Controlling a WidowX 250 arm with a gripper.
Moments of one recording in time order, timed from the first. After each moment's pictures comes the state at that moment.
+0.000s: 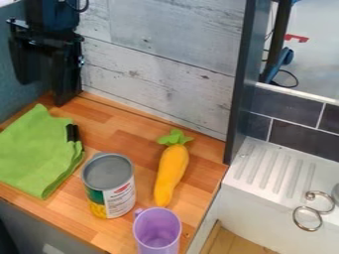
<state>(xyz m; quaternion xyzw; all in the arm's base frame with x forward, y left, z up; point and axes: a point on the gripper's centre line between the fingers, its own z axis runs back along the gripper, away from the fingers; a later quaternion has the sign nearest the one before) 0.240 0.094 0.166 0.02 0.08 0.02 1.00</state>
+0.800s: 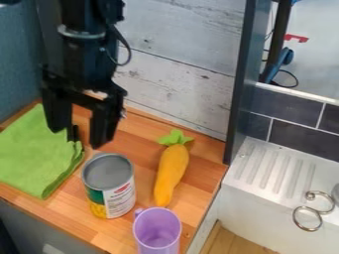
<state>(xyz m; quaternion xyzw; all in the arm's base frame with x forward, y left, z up) 0.218 0.025 0.135 0.03 0.07 0.02 1.00</state>
